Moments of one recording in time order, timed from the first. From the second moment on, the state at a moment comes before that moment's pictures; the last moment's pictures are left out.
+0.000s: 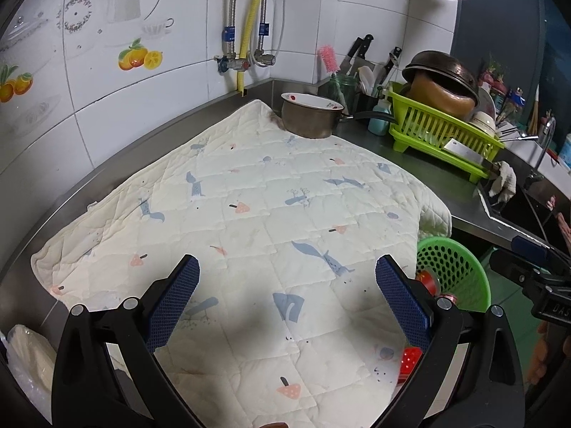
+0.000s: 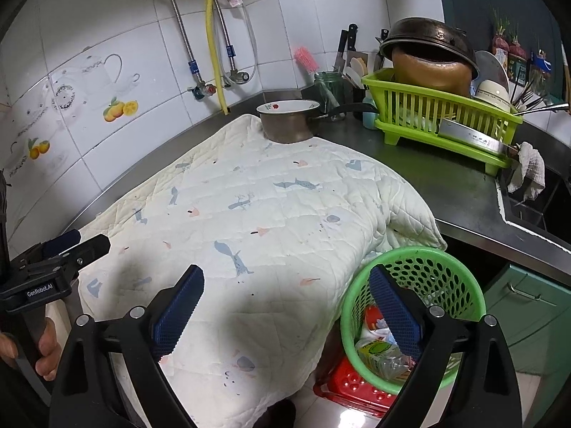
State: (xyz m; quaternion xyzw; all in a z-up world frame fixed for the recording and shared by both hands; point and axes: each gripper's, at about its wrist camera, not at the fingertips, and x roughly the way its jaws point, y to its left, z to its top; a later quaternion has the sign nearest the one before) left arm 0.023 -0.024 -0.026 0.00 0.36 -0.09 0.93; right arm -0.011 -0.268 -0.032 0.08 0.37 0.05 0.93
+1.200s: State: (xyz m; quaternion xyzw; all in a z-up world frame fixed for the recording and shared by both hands) left arm 0.024 -0.015 -0.021 0.00 0.36 -0.08 0.93; right arm -0.008 -0.259 -0.029 0.08 0.36 0.06 0.93
